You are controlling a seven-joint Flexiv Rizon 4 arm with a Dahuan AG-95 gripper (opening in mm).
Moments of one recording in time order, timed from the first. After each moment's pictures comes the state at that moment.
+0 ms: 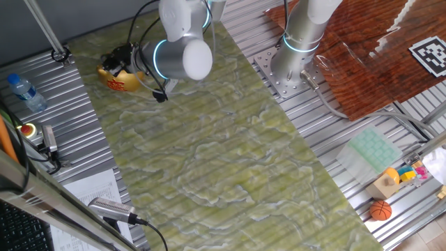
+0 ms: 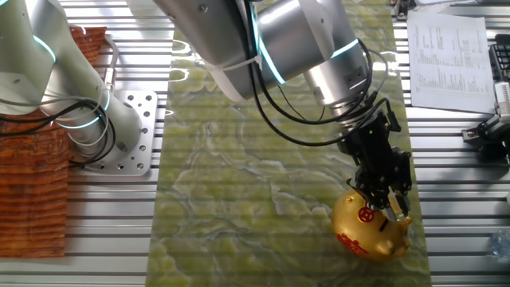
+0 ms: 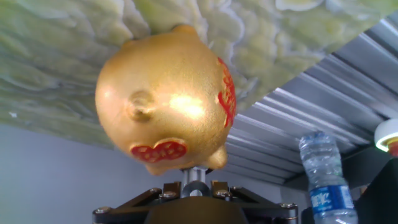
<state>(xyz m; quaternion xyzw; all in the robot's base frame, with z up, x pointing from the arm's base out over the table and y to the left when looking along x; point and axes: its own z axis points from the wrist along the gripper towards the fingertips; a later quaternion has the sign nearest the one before) 0.619 -0.214 0.141 0.77 -0.41 0.42 0.24</state>
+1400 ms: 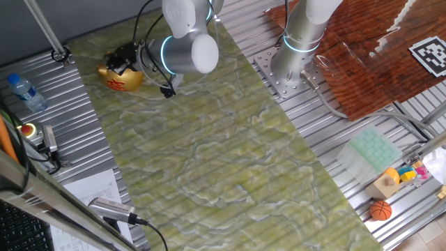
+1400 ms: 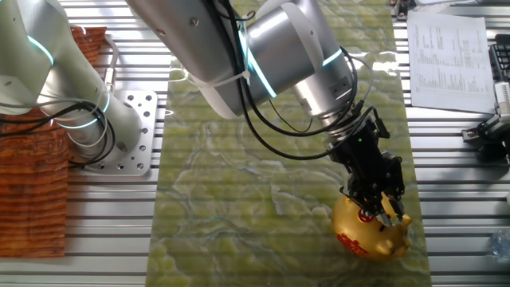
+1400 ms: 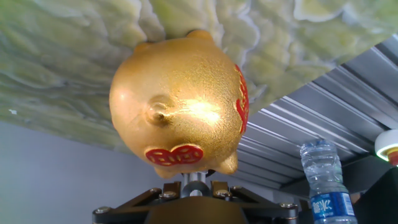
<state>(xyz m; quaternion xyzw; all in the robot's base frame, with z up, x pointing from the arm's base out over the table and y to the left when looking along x) 0.610 -0.223 0.136 0.78 -0.39 0.44 0.22</state>
